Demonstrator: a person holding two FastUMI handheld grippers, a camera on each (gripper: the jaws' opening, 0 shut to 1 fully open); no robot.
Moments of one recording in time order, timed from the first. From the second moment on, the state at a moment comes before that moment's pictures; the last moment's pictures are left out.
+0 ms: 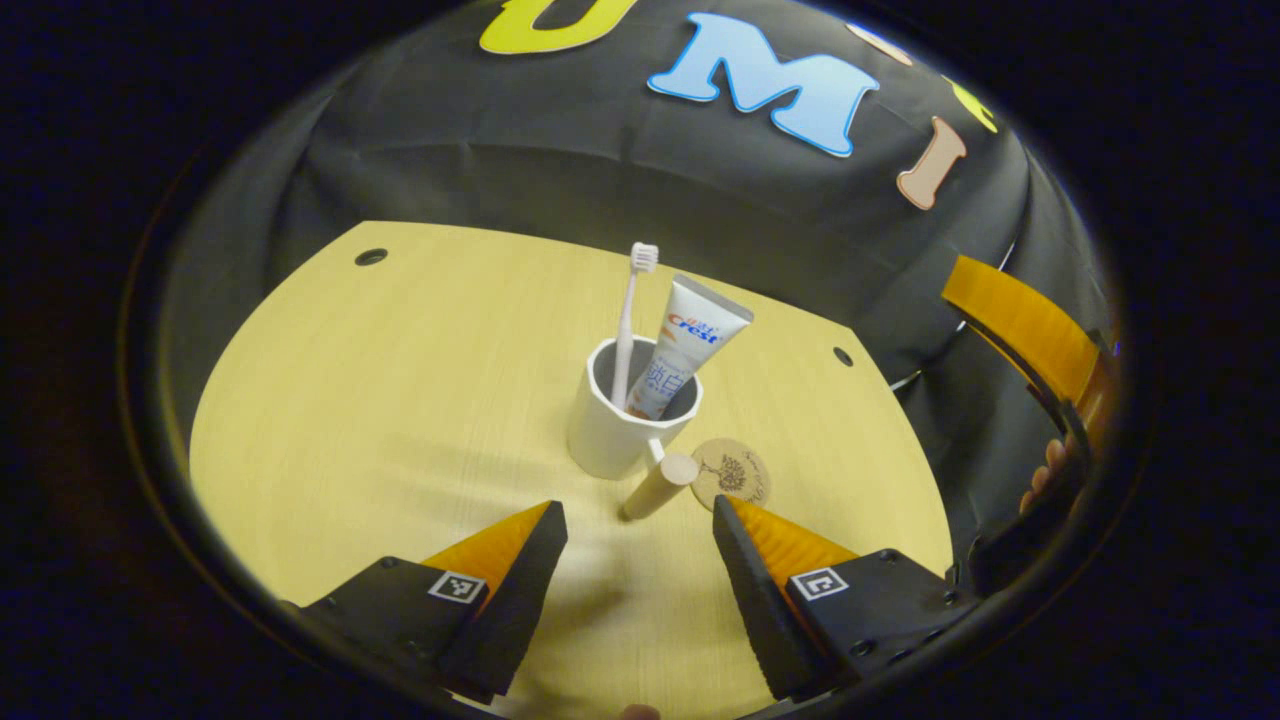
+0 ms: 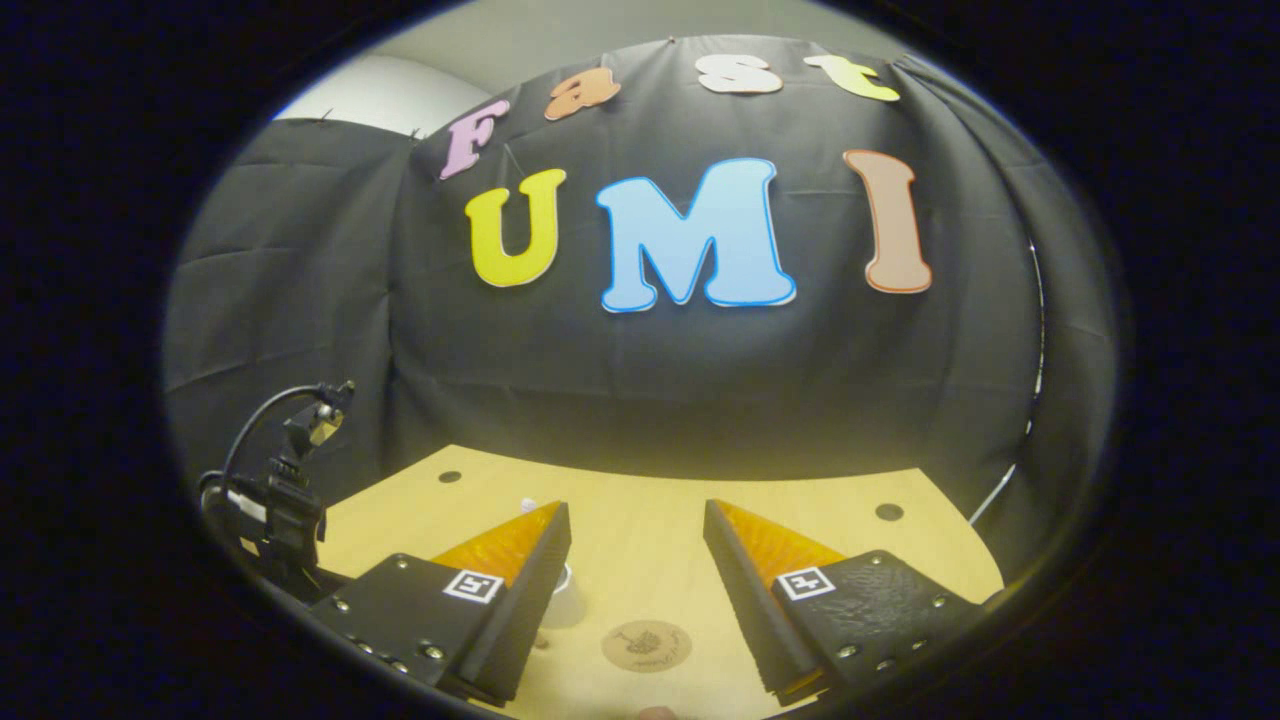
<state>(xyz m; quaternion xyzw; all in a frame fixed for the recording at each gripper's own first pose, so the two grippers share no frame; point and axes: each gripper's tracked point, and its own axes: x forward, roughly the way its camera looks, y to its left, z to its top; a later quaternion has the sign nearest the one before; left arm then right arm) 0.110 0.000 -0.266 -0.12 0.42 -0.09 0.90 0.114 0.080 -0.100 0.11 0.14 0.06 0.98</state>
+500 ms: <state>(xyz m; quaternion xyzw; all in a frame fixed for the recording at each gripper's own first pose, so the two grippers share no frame) 0.141 -0.021 -0.299 -0.12 0.51 -0.06 0.85 0.080 0.009 -0.126 0.10 0.17 0.02 0.98</state>
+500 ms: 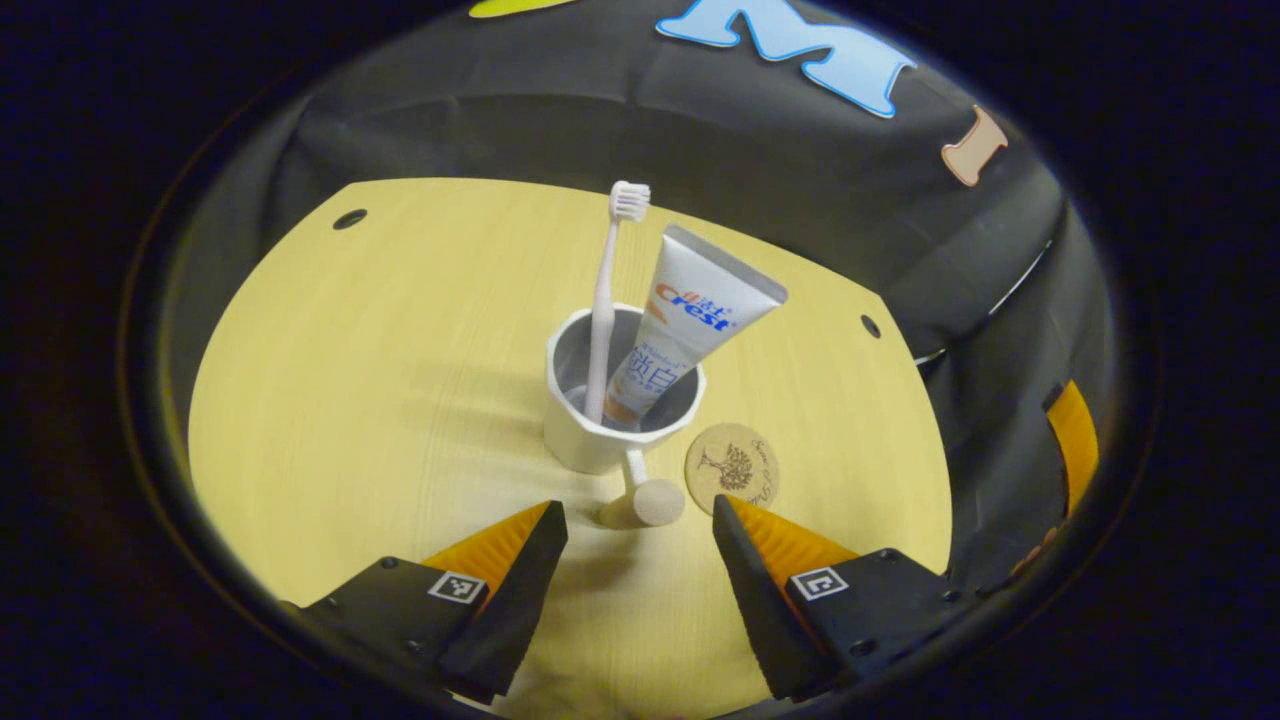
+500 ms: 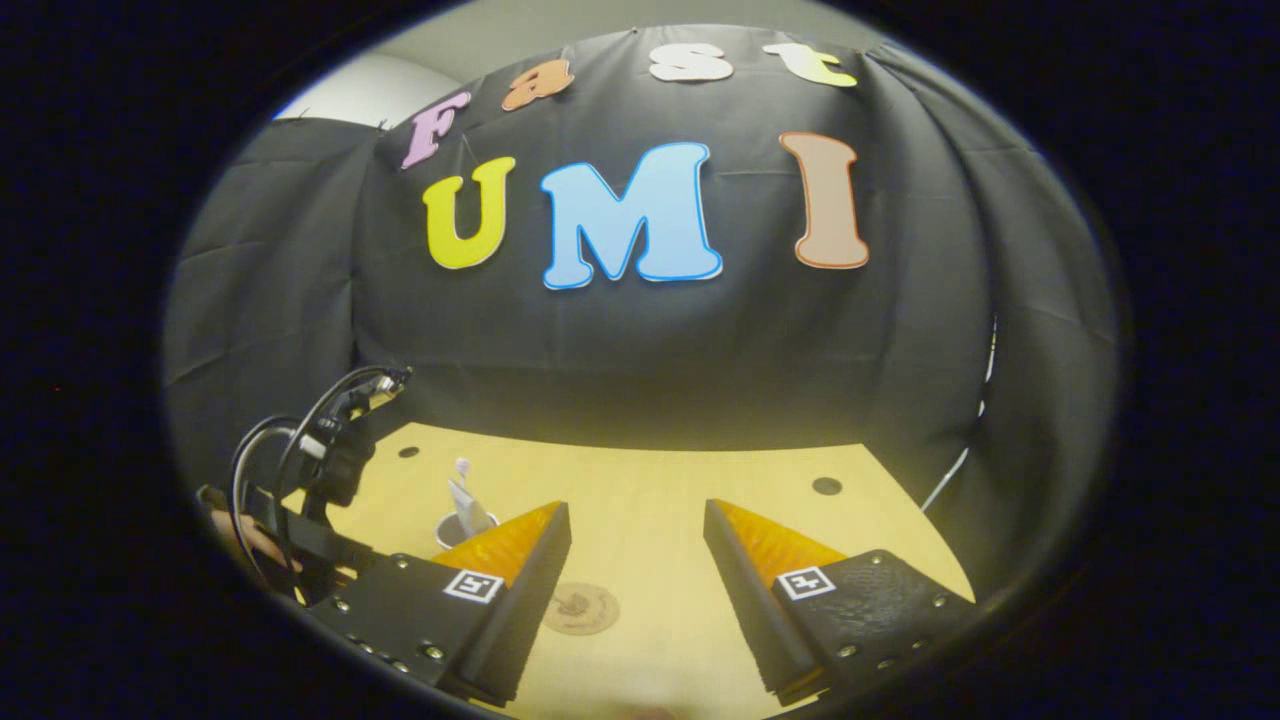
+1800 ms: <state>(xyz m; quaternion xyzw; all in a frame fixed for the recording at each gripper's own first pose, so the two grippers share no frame) 0.165 -0.015 -0.349 -0.09 0.59 0.01 0.80 0.073 -0.015 -0.154 0.11 0.20 0.02 0.97</state>
